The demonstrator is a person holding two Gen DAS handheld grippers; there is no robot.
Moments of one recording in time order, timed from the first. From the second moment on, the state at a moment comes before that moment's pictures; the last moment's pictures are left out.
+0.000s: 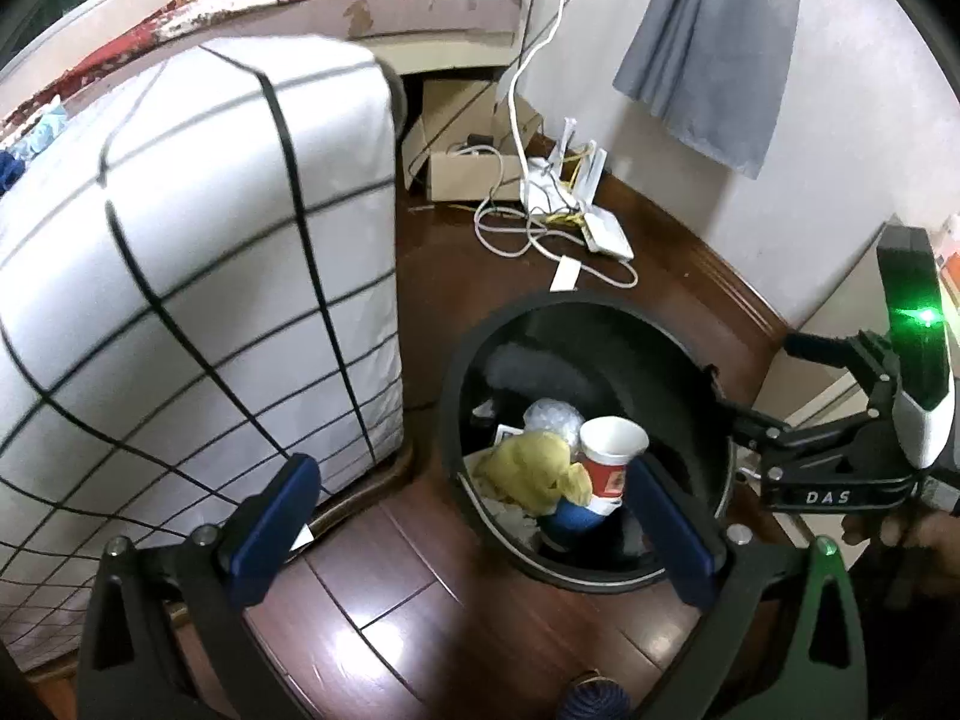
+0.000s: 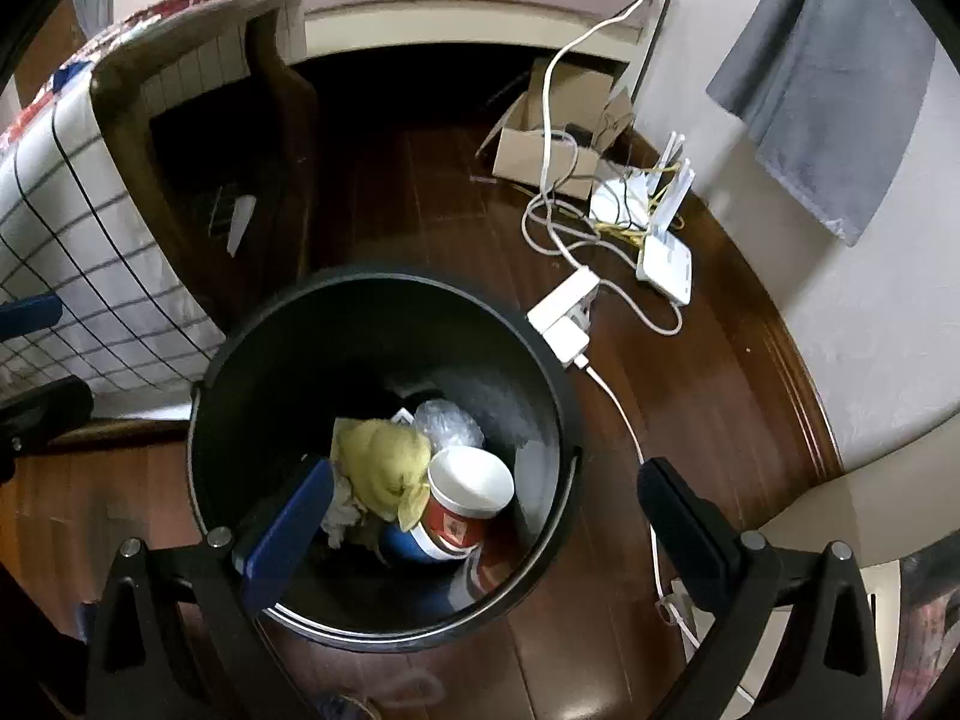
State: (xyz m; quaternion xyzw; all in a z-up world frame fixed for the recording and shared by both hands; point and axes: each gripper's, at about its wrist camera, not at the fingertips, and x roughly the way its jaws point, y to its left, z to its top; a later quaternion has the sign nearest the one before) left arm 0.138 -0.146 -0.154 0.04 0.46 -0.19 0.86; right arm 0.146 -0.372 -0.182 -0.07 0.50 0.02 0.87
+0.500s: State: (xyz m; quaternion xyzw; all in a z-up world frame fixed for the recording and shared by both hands) left arm 0.121 -0.127 -0.114 0.03 0.42 -0.18 0.89; right arm 0.122 -0.369 -0.142 -0.03 0.44 0.01 0.90
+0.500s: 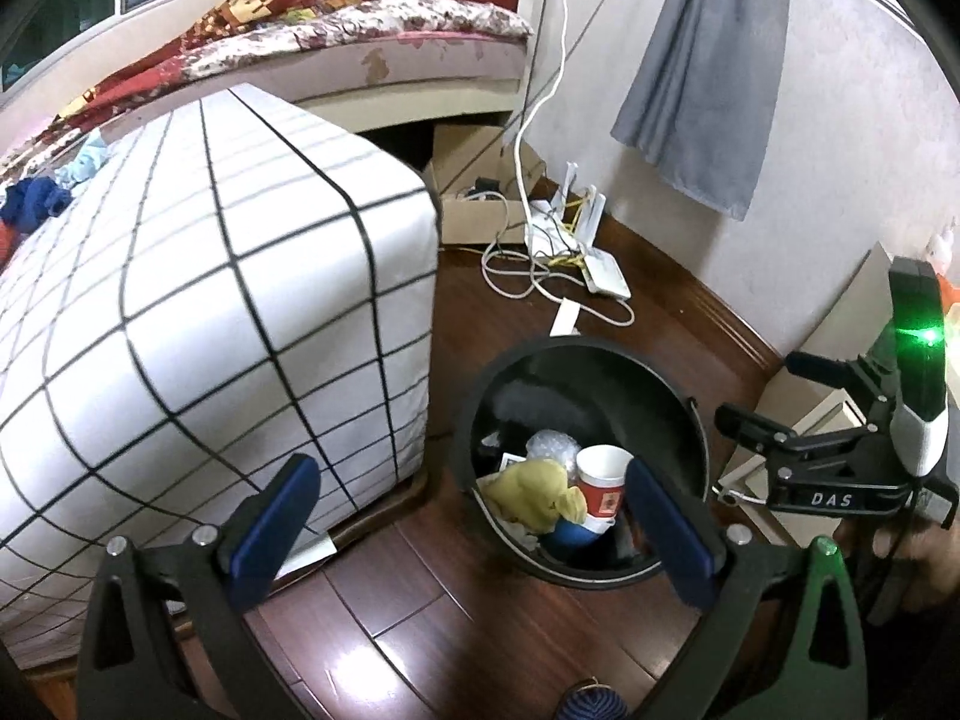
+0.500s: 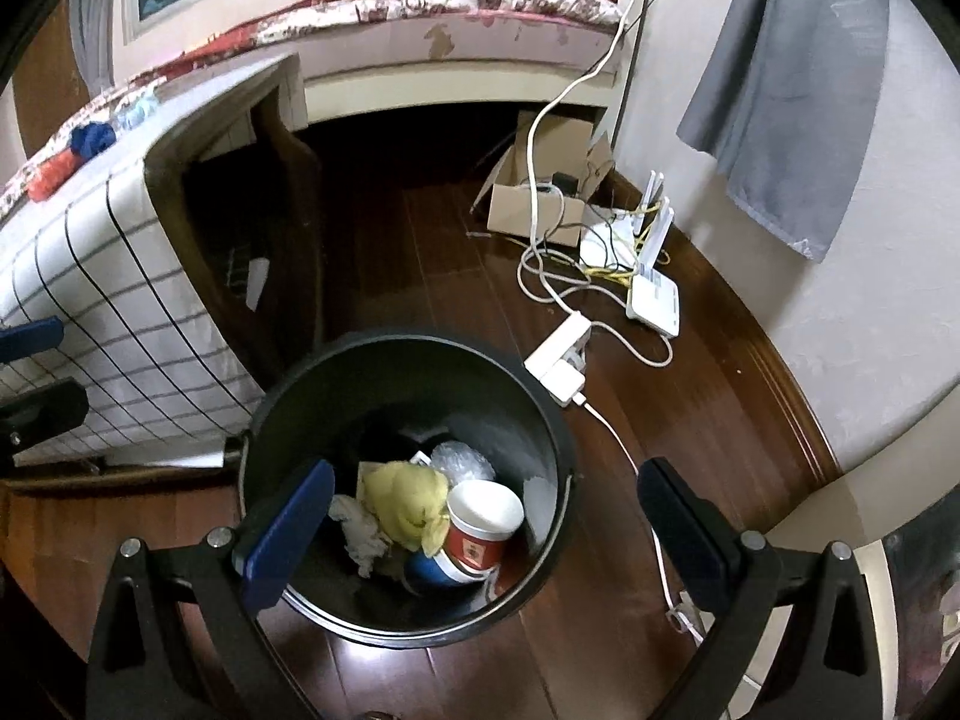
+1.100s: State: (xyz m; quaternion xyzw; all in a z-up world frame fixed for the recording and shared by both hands) left arm 0.111 -0.091 -0.088 0.01 0.39 -0.16 0.91; right arm 0.110 -0.333 -0.107 -0.03 0.39 0.04 0.92
